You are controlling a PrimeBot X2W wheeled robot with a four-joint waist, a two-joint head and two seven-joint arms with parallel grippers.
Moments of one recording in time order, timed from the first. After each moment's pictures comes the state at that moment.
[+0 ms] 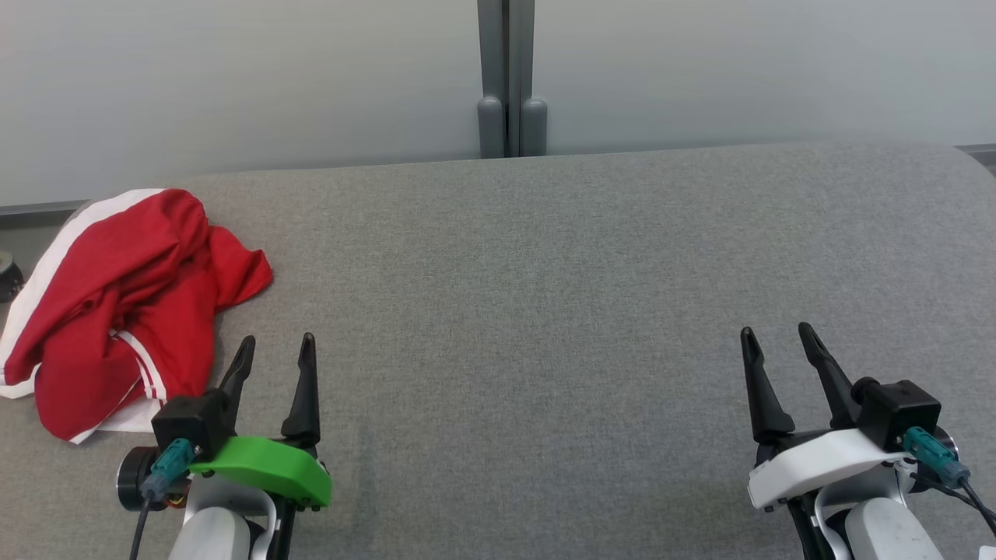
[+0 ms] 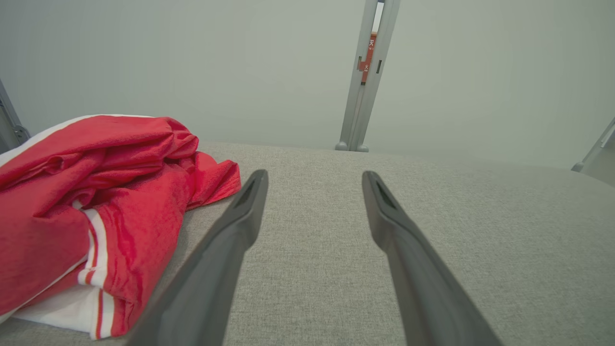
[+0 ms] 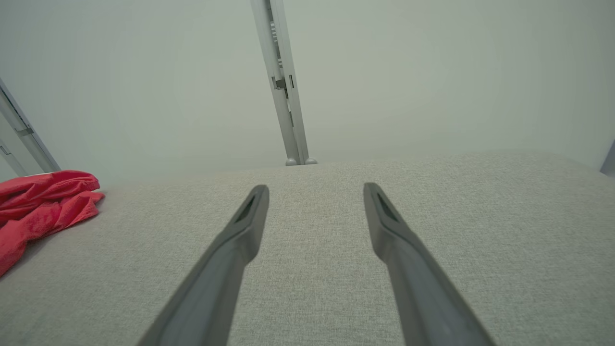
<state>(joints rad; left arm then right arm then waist) -0.19 0.08 -0.08 0.40 -0.27 -0.13 -0.23 -0.06 -0.08 0.03 0.20 0.22 0.13 -0.22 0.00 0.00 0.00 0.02</state>
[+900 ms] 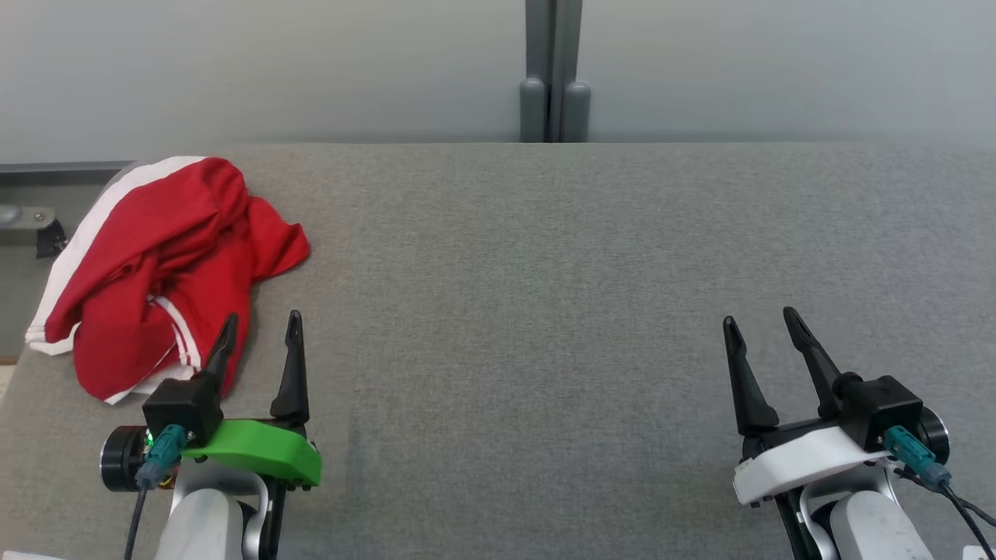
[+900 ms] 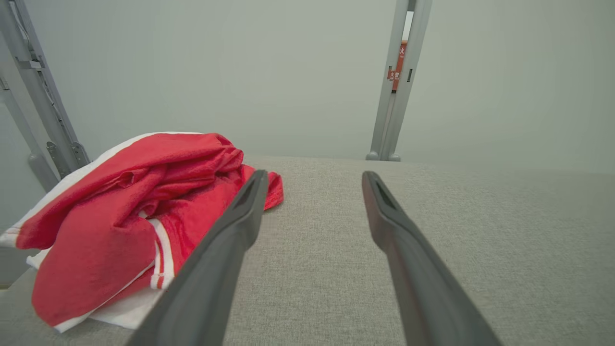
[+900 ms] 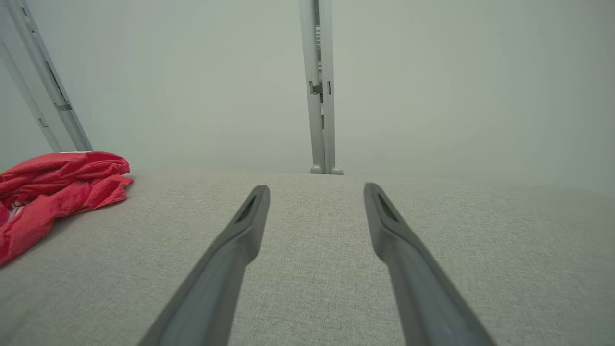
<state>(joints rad) -0.22 0.06 -0.03 0.40 -0.17 -0.12 -0.26 -0.07 -0.07 0.06 0.17 0.13 0.13 -0.25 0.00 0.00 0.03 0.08</state>
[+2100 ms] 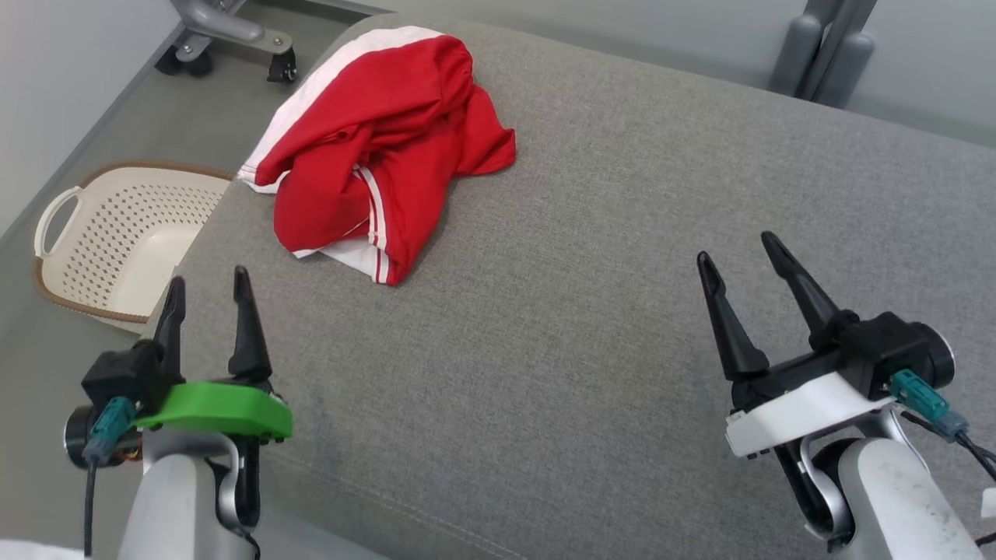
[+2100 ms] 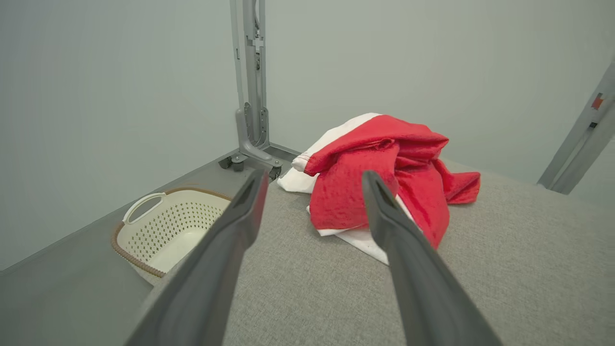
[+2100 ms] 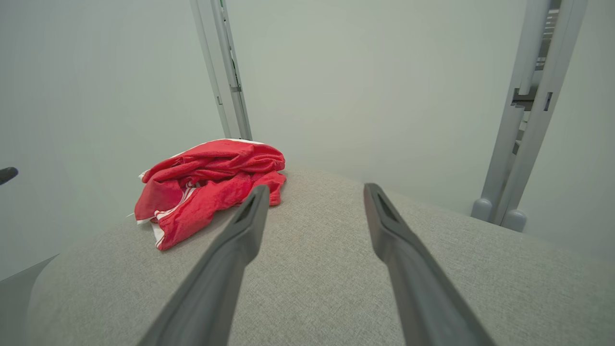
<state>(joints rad) -0.27 0.05 0.05 0.37 -0.25 -0.09 -0.26 -0.14 -0.14 0.15 -0.02 0.16 0.13 -0.14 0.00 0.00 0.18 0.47</state>
